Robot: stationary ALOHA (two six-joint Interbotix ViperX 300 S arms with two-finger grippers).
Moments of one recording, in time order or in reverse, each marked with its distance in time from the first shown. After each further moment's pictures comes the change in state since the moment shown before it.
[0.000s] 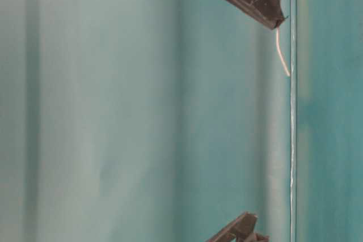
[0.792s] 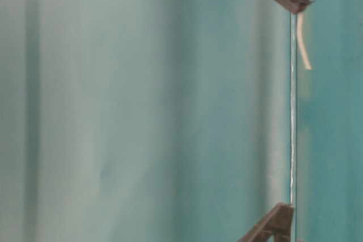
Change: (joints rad) left arm -0.175 0.304 0.037 -0.021 -0.549 -0.005; right arm 0.156 0.109 0.086 0.124 -0.333 -0.032
